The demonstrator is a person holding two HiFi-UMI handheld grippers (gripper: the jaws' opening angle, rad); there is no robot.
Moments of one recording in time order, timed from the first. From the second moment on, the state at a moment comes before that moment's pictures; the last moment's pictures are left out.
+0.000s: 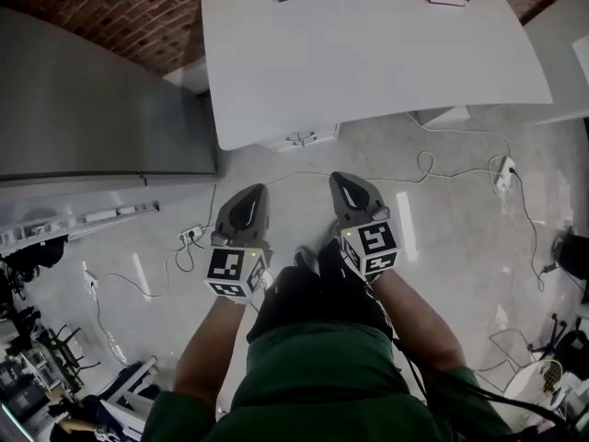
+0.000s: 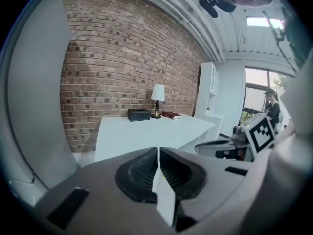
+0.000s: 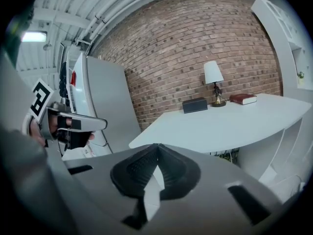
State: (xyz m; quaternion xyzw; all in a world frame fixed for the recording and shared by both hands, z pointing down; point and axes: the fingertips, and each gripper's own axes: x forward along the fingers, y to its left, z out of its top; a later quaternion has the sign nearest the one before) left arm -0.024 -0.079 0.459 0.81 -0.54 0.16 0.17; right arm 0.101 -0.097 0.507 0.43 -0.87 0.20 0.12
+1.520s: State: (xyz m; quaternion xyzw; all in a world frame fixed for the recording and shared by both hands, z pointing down) left arm -0.014 -0.119 0.701 0.83 -0.45 0.22 0.23; right arm 0.055 -0.164 0.721 0.46 -0.84 0.28 0.10
